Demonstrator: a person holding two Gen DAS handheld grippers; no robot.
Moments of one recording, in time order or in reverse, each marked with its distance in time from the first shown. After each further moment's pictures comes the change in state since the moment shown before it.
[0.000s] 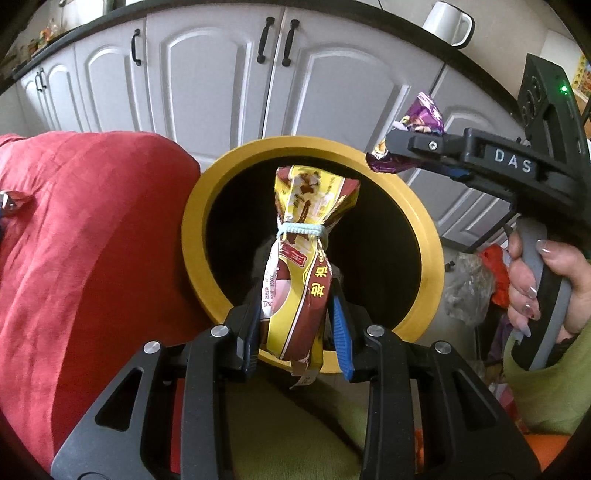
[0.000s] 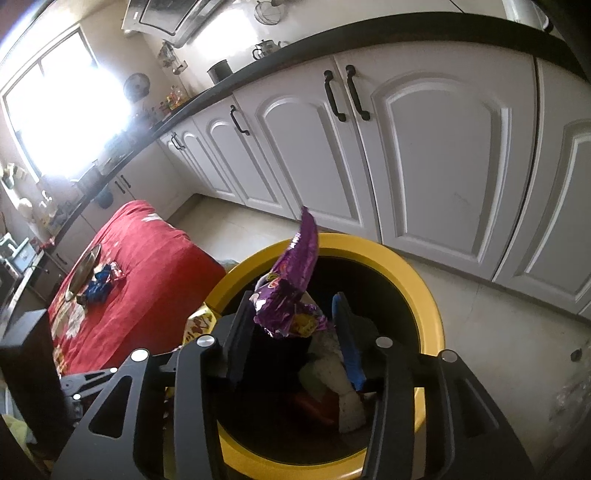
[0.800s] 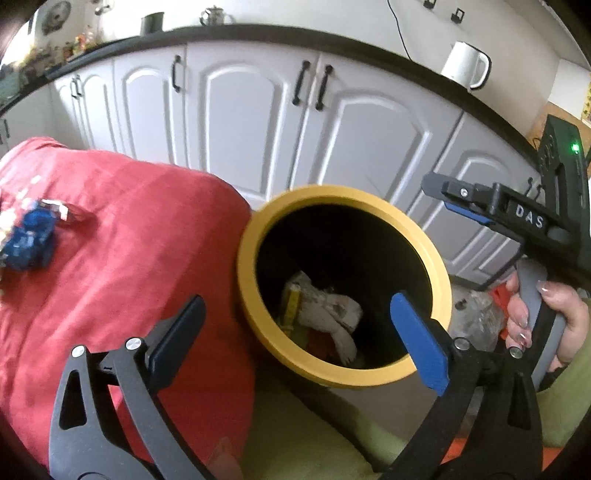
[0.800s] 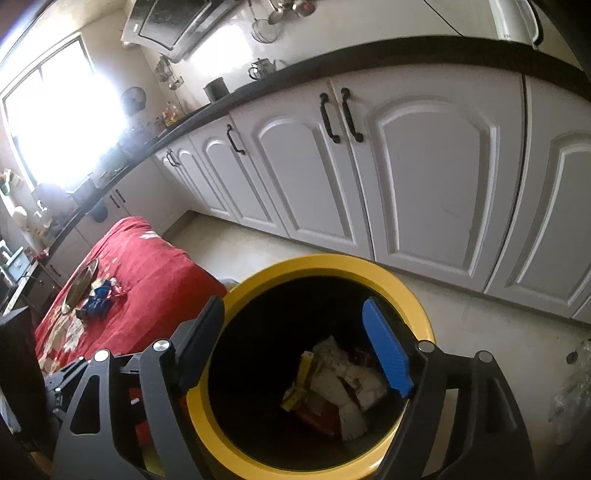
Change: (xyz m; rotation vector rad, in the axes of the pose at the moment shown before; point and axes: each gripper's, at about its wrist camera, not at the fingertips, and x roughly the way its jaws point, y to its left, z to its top) left arm -0.046 0.020 0.001 -0.069 -0.157 0.087; right arm -0.015 0.012 0.004 -0.010 -0.081 -0.032
